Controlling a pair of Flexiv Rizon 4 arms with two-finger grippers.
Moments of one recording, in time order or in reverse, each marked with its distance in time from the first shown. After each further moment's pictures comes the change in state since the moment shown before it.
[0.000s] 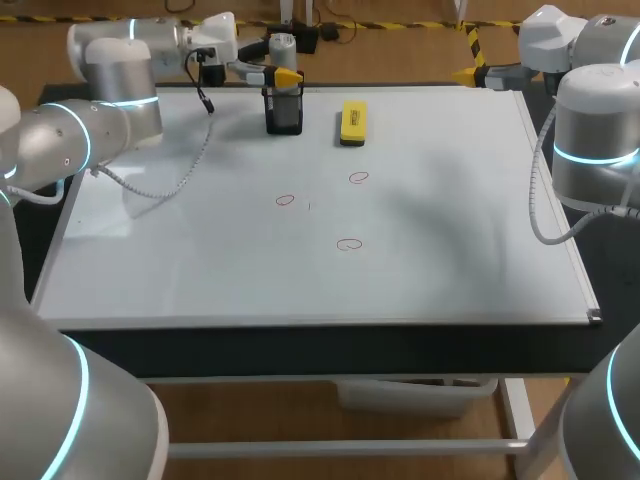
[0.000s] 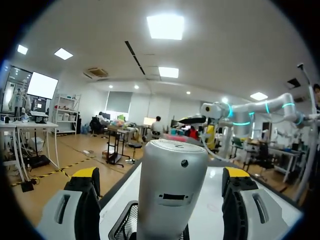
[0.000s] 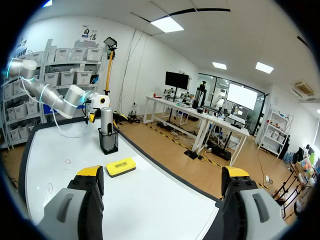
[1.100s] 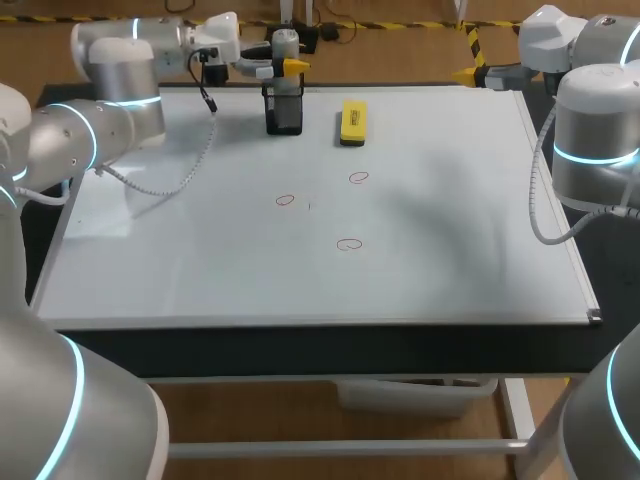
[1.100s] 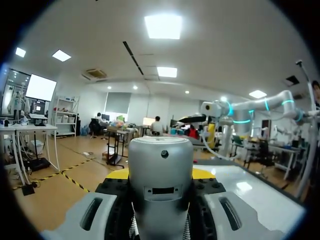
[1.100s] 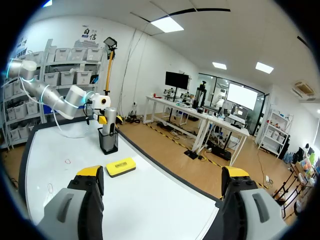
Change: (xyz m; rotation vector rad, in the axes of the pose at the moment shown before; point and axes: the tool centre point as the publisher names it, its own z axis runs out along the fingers) left arm -0.004 0.001 0.004 0.002 0.008 0.025; right arm 0.000 0.000 0.000 0.000 0.000 0.000
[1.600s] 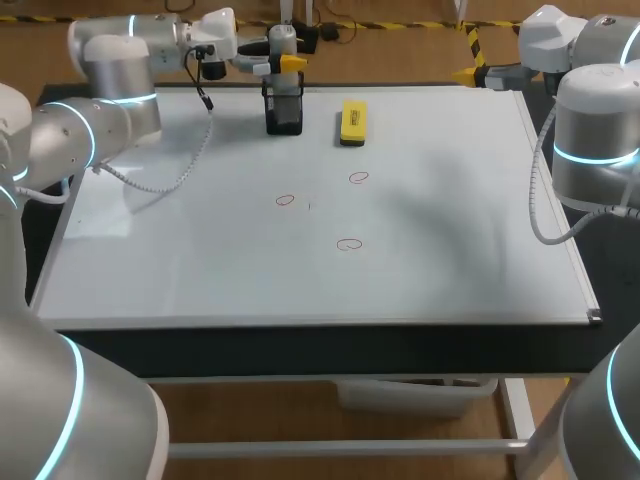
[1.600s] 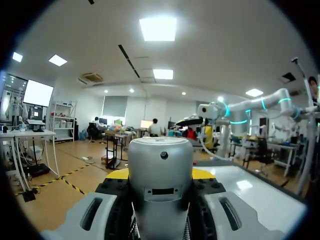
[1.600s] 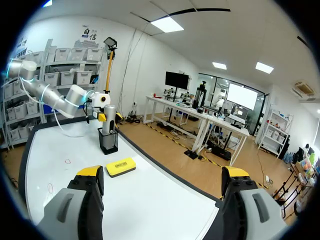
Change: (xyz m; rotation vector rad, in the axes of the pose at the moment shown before) left arm 0.002 -0.013 -0.004 0.020 0.023 0.036; right arm 0.000 0.000 0.000 0.000 0.000 0.000
